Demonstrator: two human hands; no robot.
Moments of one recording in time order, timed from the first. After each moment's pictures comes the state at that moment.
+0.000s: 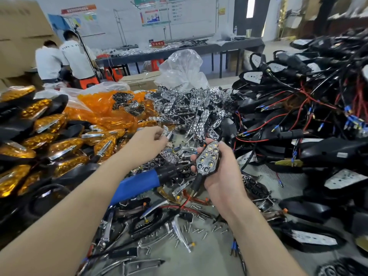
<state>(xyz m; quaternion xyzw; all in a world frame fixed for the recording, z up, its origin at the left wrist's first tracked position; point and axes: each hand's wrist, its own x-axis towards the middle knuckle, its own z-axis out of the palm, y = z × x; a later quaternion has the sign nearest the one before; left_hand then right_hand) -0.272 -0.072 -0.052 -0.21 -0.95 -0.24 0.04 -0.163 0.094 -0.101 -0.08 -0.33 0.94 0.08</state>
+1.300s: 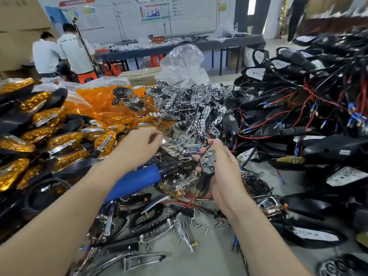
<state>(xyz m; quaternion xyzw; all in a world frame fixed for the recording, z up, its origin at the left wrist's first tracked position) -0.261 -0.088 -0.059 -0.22 -0.95 -0.22 0.07 -0.156 0.090 -0.101 -0.13 -0.44 0.88 0.12</state>
